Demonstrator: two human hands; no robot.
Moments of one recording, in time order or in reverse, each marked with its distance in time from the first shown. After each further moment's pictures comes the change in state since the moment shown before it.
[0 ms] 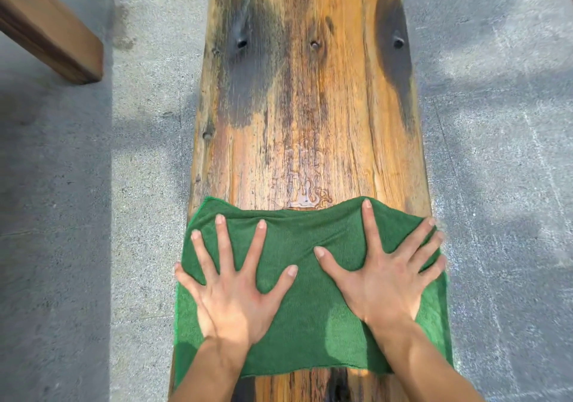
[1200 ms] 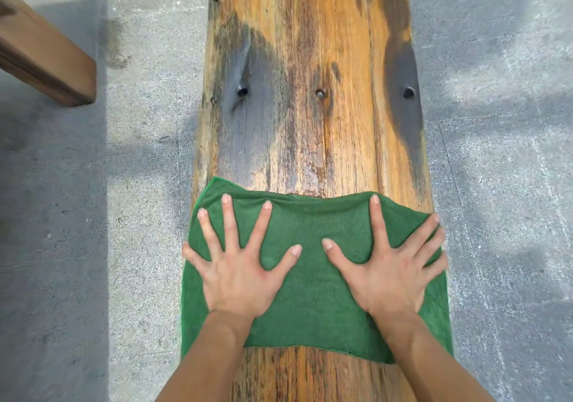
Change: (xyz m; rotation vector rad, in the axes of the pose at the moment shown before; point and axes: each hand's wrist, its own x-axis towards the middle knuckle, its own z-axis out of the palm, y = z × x) left_hand 0.136 0.026 -0.032 -0.043 -0.037 0.010; right_hand 0.107 -0.043 -0.032 0.028 -0.005 0.020
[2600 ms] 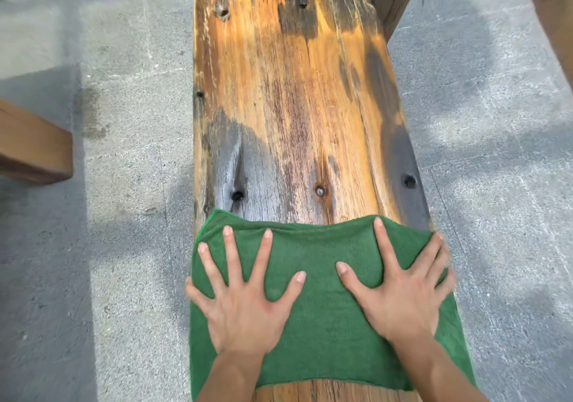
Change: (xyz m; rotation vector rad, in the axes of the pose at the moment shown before) left_hand 0.136 0.017 -0.035 0.036 0.027 0.057; right_hand 0.113 -0.061 -0.032 -0.002 0.043 0.064
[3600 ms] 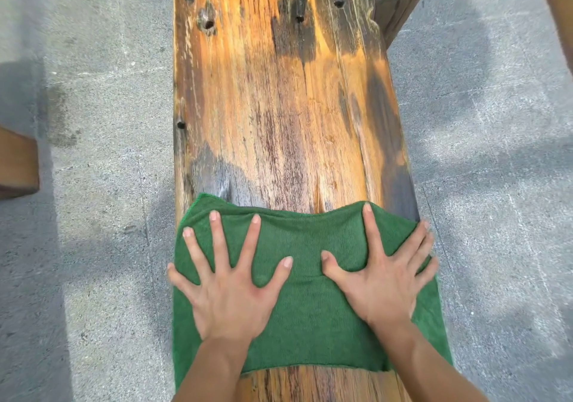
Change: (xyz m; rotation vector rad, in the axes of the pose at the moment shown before) left_hand 0.102 0.014 -0.020 -0.014 -0.011 0.004; right_hand 0.091 -0.059 -0.021 0.084 -0.015 0.050
